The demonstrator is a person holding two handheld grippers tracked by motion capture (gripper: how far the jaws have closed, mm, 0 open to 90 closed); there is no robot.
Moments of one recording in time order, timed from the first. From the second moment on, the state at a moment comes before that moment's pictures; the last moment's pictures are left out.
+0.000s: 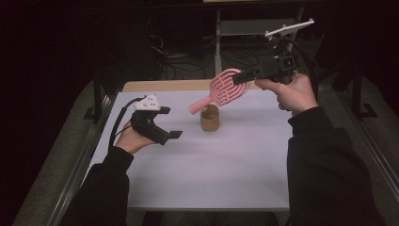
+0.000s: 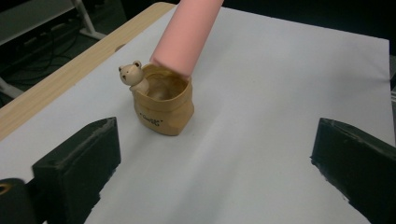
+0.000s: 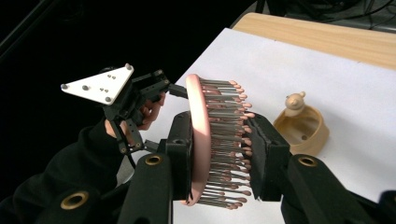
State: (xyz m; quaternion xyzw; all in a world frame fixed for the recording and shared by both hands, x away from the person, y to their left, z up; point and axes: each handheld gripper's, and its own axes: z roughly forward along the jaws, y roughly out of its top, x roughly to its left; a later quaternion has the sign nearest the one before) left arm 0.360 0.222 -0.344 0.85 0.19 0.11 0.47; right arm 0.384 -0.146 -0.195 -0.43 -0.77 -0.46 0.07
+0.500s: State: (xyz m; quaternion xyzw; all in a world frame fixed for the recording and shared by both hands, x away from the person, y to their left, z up) left arm 0.359 0.245 -0.354 0.84 0.22 0.13 0.49; right arm 0.397 -0.159 -0.183 -0.45 -0.77 -0.45 0.04
